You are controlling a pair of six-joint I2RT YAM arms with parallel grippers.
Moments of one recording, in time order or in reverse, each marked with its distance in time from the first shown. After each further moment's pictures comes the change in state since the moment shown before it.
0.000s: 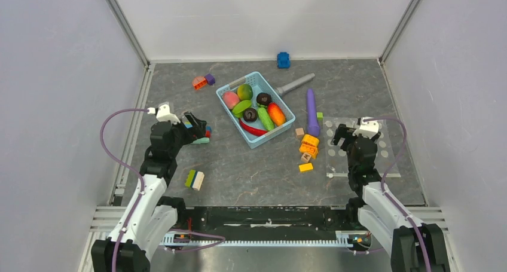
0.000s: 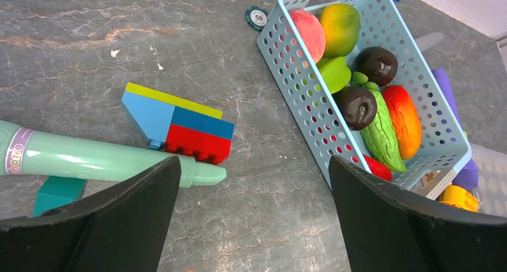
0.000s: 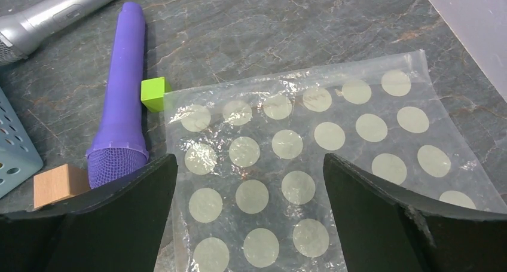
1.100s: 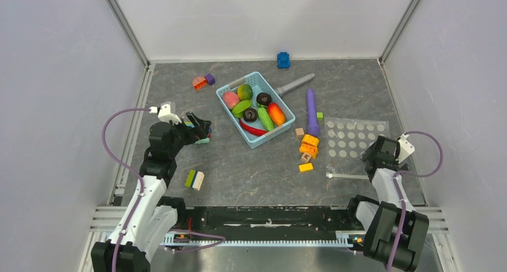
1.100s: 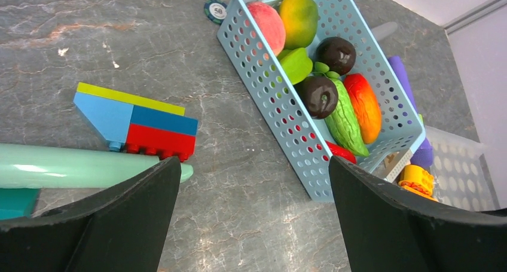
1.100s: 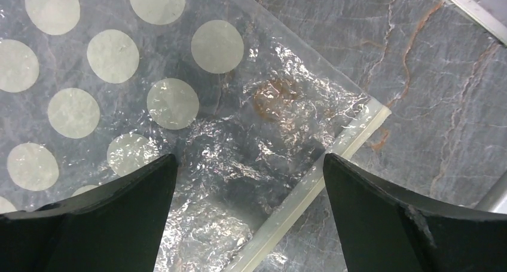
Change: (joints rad) left arm 0.000 -0.017 0.000 0.010 0.111 -0.039; right arm -0.464 0.152 0.173 -0.686 0.125 0.296
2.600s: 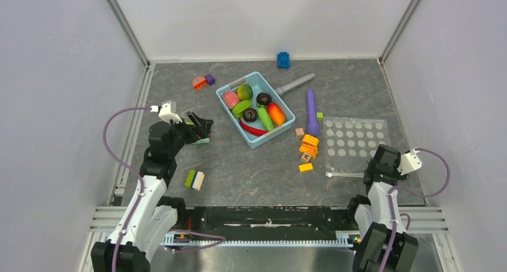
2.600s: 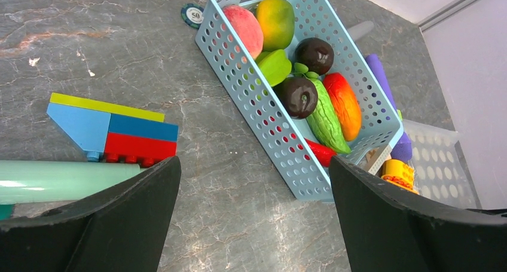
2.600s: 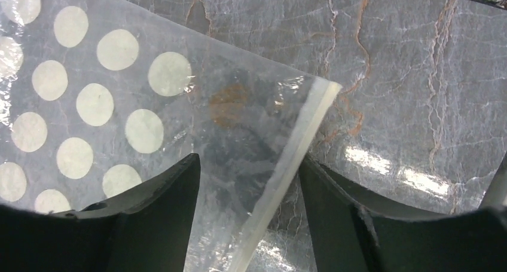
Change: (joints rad) left arm 0.000 0.003 0.000 0.042 0.062 -0.014; right arm -0.045 -0.200 -0.129 0.045 0.047 0.212
